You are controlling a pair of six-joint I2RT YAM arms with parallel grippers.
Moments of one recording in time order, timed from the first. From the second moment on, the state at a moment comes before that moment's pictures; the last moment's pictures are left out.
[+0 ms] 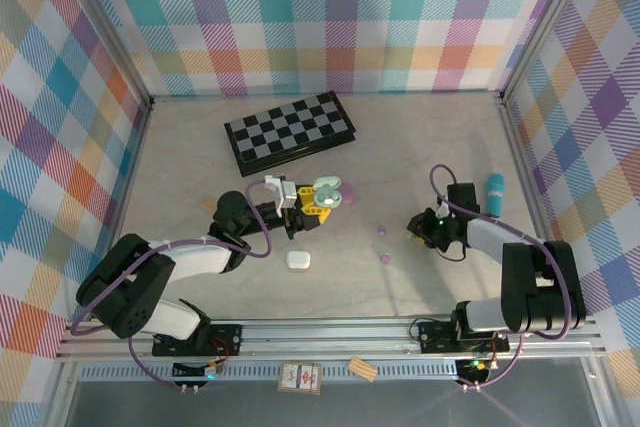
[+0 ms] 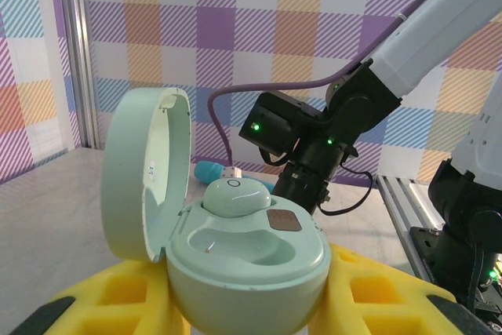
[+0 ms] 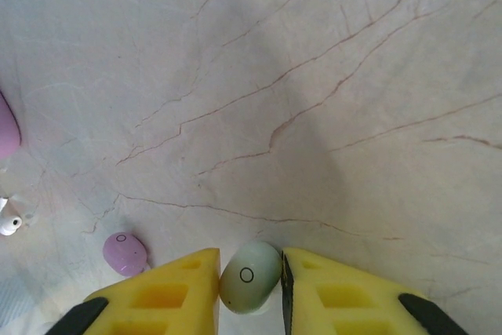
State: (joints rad) left arm -0.57 1.41 0.44 1.15 0.77 -0.15; right arm 0.05 1.37 0.51 -0.27 -0.46 0.67
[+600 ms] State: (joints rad) left arm -0.57 1.41 0.44 1.16 0.77 -0.15; right arm 0.05 1.33 0.51 -0.34 -0.39 0.68
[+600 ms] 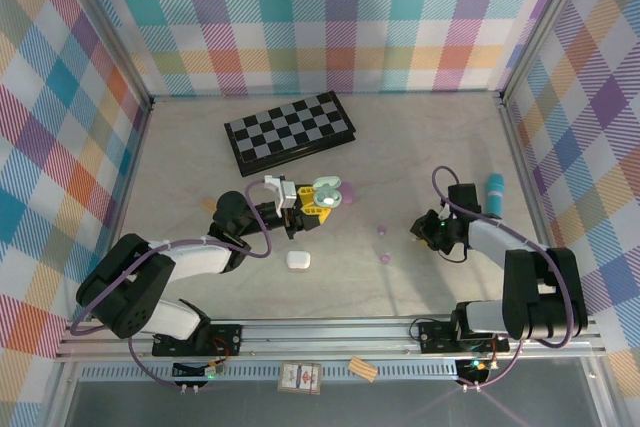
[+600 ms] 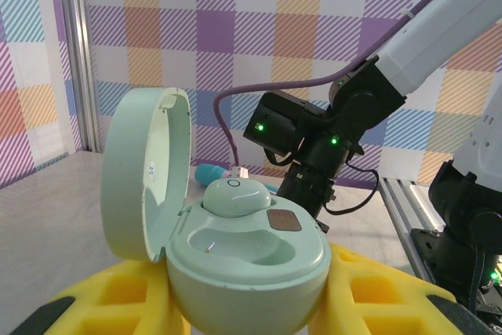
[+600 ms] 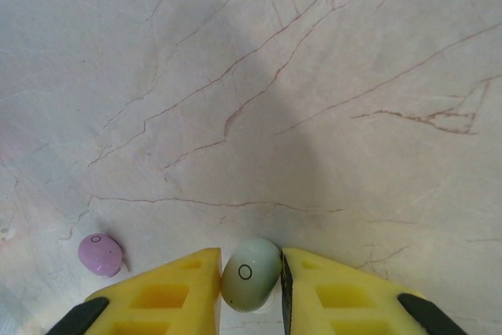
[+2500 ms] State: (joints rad) left arm -0.65 1.55 0.54 1.11 0.64 -0.01; right arm 0.49 0.95 0.84 -0.42 -0.51 0.72
